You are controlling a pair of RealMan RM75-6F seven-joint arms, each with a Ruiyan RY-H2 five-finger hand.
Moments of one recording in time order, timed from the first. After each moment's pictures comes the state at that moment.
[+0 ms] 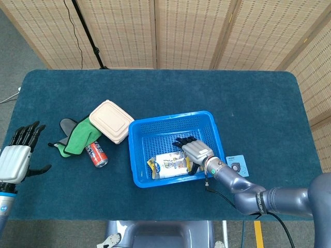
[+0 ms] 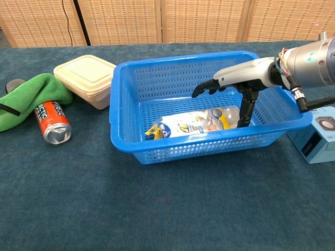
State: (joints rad) left arm -0.24 -1.00 -0.10 -1.86 1.37 1.35 0.12; right arm 1.18 -1.32 -0.05 -1.67 -0.73 0.67 -0.18
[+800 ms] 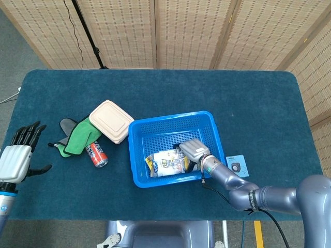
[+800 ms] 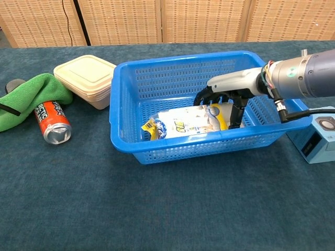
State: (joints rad) left arm -0.24 -1.00 -0.10 -1.86 1.37 1.34 0.11; right arm 1.12 -1.43 0.00 -1.53 -0.82 0.68 -0.16
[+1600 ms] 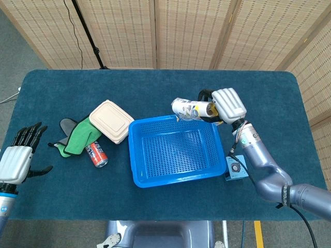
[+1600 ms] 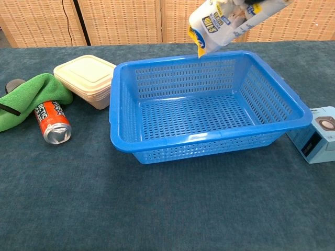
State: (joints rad) left arm -0.24 -0.99 -0.09 -1.87 1.39 1.34 0.10; right arm 0.91 -1.21 0.26 -1.50 -1.12 1.00 0.07
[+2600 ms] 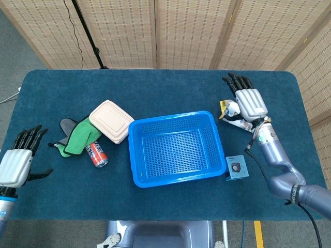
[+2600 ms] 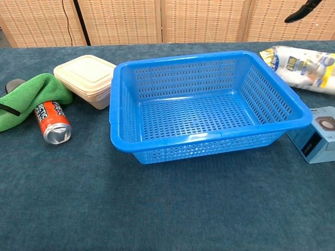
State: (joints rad) left arm -0.22 -0.99 -0.08 -1.88 1.41 1.37 0.10; right arm 0.80 -1.22 0.26 -1.38 -1.15 0.99 0.08
